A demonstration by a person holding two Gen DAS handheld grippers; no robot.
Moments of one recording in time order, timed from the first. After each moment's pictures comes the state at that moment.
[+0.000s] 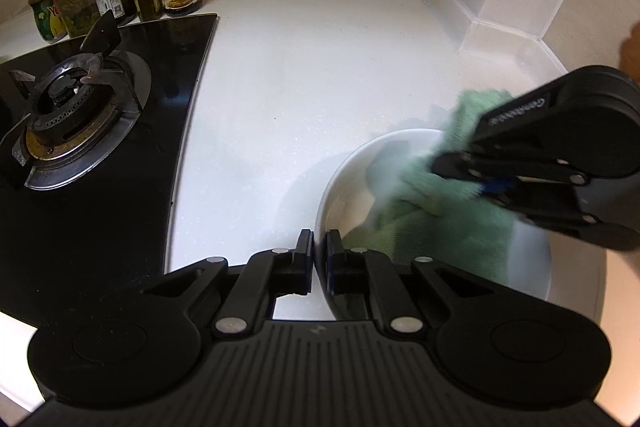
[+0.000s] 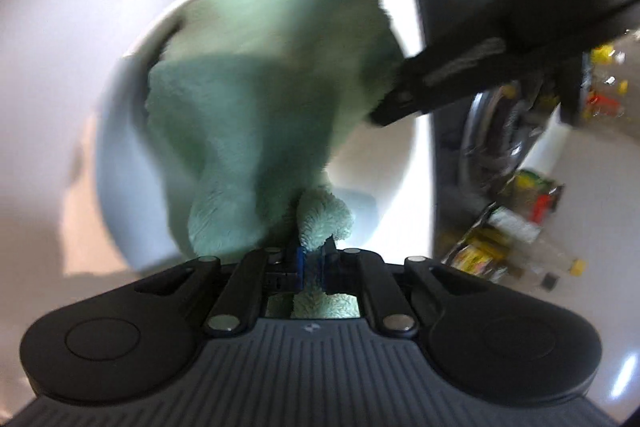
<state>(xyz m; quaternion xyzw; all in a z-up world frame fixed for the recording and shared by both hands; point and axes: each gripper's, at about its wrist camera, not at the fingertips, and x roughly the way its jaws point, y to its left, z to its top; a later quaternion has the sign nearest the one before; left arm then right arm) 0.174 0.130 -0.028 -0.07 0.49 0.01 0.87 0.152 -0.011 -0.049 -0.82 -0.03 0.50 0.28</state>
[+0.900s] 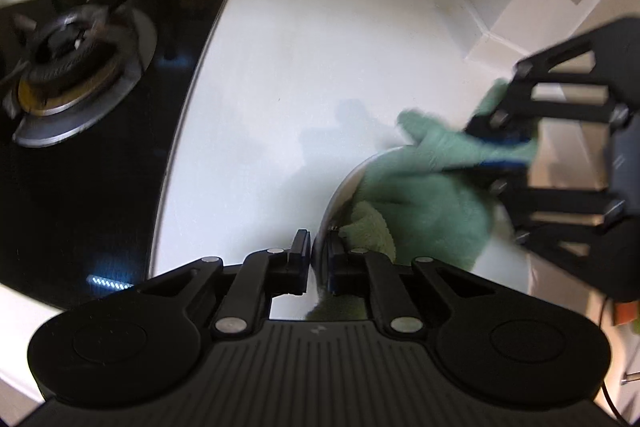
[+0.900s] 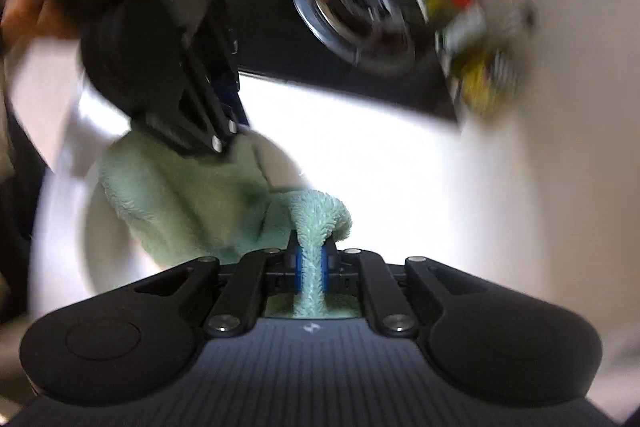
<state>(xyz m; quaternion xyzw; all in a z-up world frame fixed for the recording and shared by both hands) 0.171 0.131 -0.014 -0.15 0.52 0.01 0.84 0.196 0.005 0.014 -0.59 0.16 0.55 0.57</state>
